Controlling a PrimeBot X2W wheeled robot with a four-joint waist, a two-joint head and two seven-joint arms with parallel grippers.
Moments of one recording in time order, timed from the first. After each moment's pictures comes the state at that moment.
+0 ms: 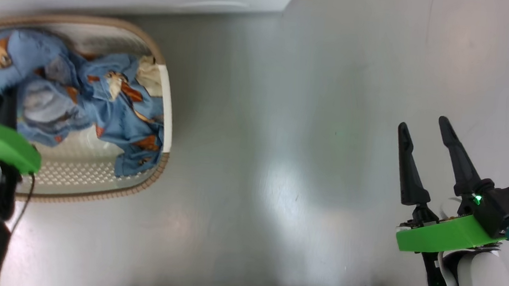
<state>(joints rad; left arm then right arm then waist) -0.78 0.31 -0.18 0.94 -0.55 -0.12 -0.25 -0.27 -0.07 0.00 0.04 0.14 0.13 -0.26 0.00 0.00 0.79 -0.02</state>
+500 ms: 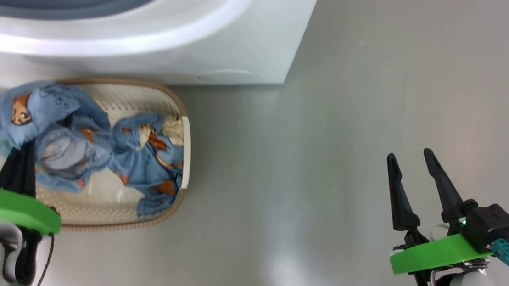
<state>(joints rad) -0.43 0.21 0.04 0.56 -0.39 -0.10 -0.25 -0.22 -0.08 0.02 0.12 0.19 0.13 -0.26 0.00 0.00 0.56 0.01</state>
